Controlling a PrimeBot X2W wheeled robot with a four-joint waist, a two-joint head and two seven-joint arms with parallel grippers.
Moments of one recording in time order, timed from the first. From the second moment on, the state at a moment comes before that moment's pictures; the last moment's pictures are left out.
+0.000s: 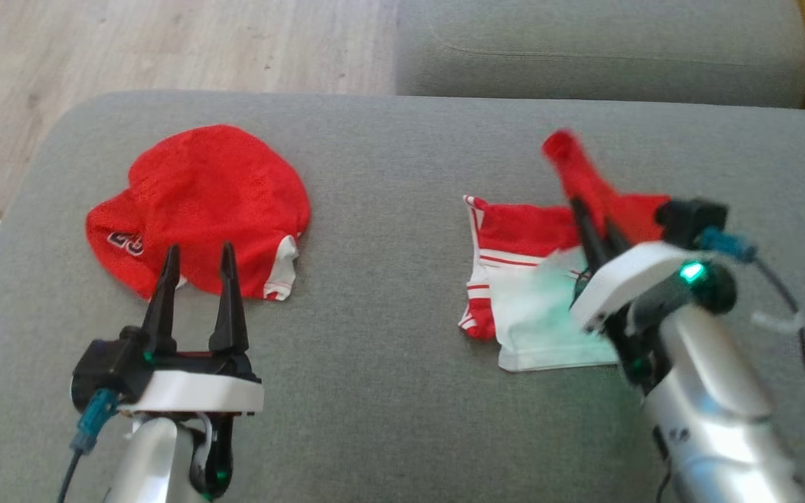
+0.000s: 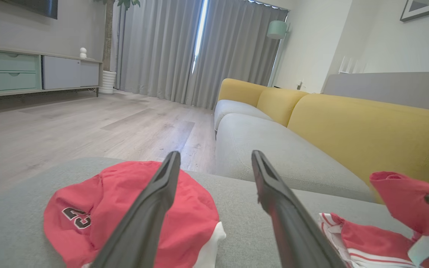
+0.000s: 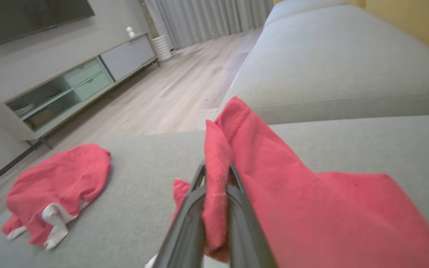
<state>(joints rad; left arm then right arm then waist) -0.19 0.04 -0.10 0.31 -0.29 -0.12 -0.26 -0.50 -0.06 0.20 0.67 0.38 0.13 0.01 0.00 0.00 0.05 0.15</state>
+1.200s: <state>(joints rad) -0.17 0.04 -0.11 0.27 -0.31 -0.12 -0.26 -0.54 -0.11 0.39 0.76 0.46 0.13 -0.25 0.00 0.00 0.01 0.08</state>
